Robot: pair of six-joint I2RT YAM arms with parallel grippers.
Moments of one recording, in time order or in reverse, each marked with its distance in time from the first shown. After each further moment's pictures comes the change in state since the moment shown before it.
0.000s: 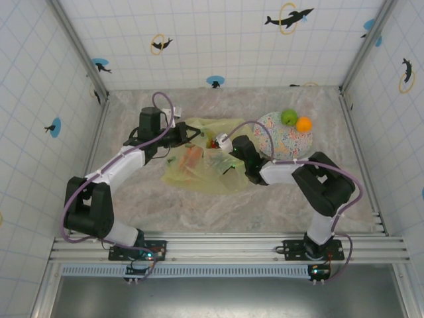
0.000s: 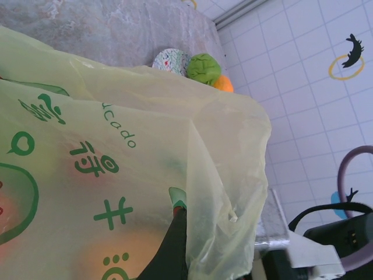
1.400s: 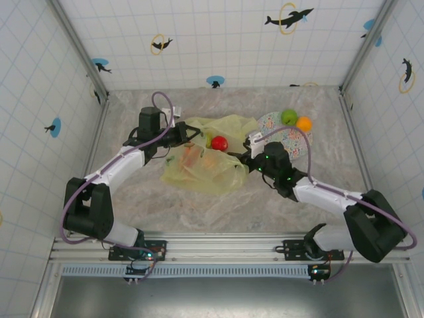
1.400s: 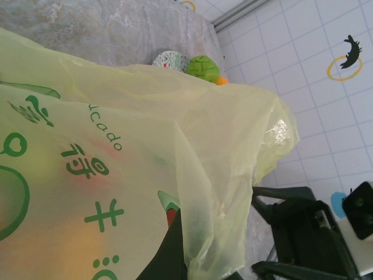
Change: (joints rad) left arm 0.000 -0.008 0.000 0.000 -0.003 0.001; right arm -0.102 -0.526 -0.278 -0.101 0.142 0.036
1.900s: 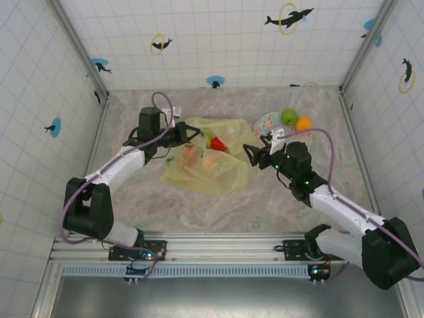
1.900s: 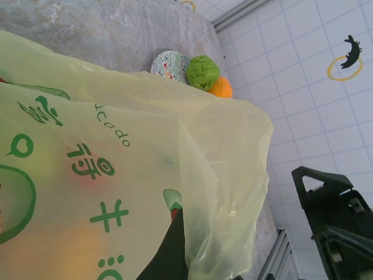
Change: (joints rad) left arm 0.000 0.000 0.000 0.000 0.000 0.000; right arm -0.146 -0.204 -0.050 -0.071 -0.024 0.023
